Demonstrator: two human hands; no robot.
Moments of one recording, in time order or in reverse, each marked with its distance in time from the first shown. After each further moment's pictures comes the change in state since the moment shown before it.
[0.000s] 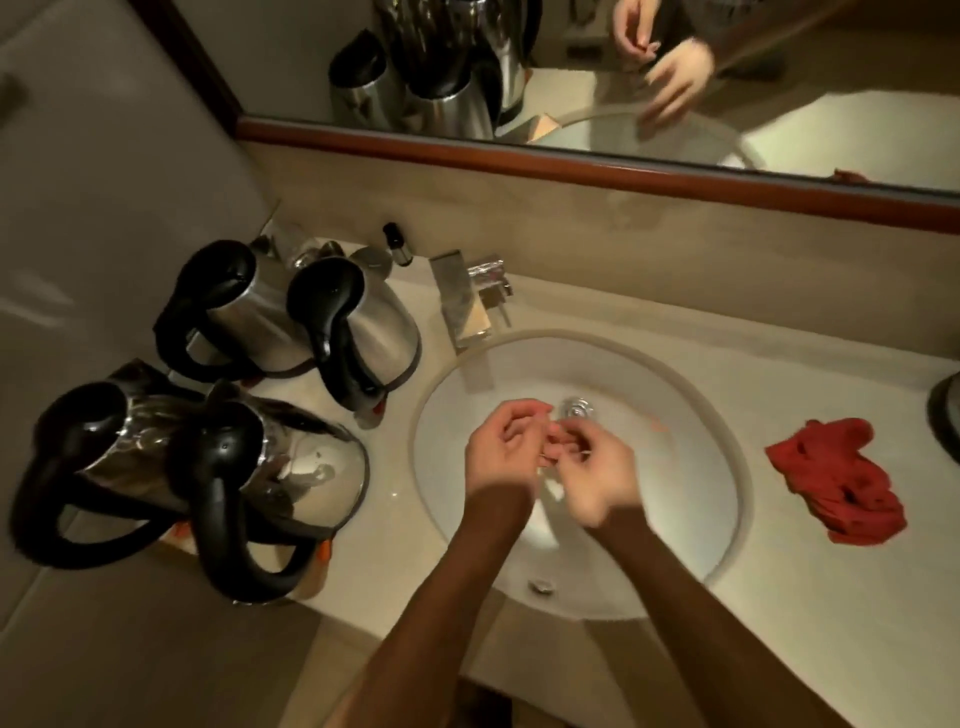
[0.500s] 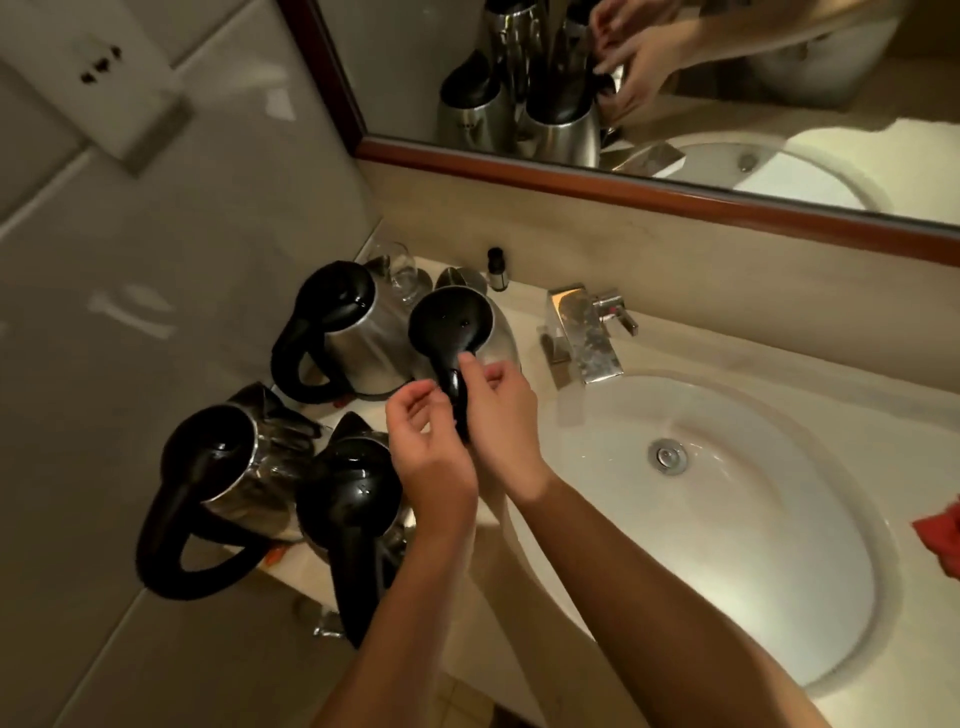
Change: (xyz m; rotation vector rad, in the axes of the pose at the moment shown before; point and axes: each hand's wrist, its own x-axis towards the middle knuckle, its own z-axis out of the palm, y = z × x) left_hand 0.063 0.042 -0.151 -0.138 0.584 0.150; right_hand 0.034 -0.165 0.176 0.321 -0.124 -0.001
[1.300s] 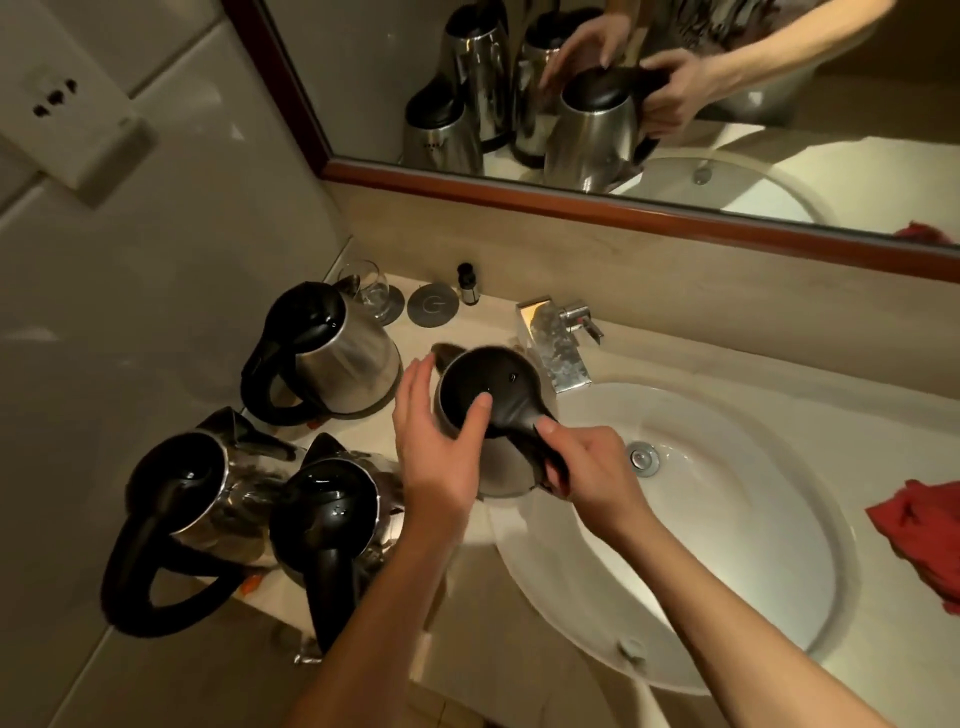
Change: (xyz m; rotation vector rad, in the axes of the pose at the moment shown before) left_hand -0.002 0.013 0.012 0.386 -0.347 0.161; right_hand -0.022 0.042 -0.109 -0.038 -0.097 -0.164
